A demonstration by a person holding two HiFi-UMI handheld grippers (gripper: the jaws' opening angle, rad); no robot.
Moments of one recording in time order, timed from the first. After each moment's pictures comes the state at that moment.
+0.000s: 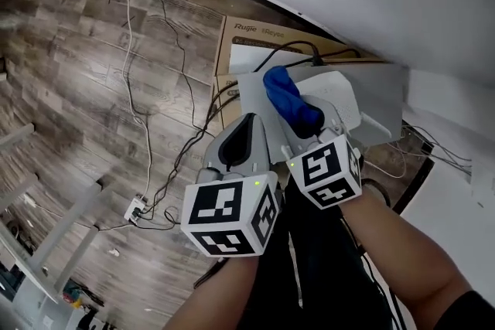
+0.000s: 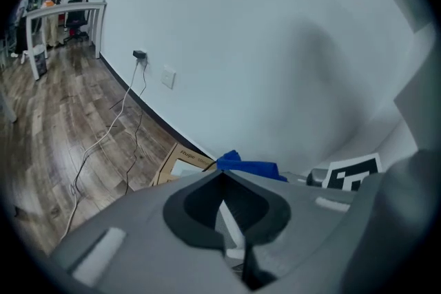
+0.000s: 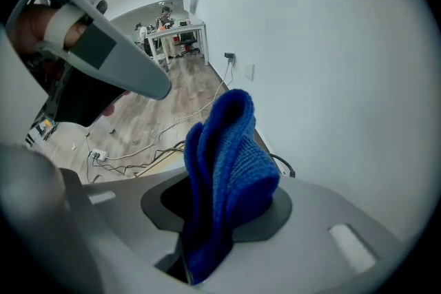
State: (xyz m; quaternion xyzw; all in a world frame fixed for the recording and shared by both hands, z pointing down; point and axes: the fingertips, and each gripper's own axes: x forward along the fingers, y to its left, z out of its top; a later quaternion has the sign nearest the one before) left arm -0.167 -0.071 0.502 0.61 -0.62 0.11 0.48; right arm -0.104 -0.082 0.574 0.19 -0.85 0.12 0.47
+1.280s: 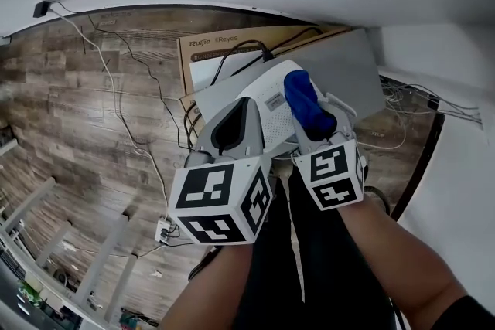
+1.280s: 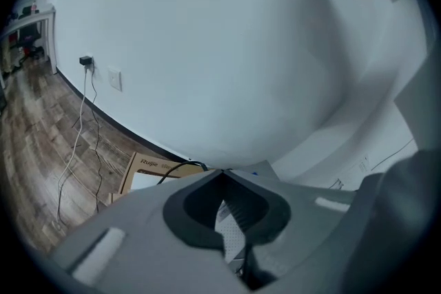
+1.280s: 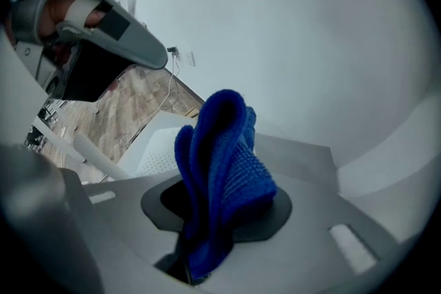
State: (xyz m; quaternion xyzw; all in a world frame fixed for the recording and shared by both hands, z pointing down) left arm -0.078 -0.137 0.493 0.69 -0.53 0.18 0.45; right arm 0.027 -0.095 0.578 0.36 -0.77 0.24 0.47
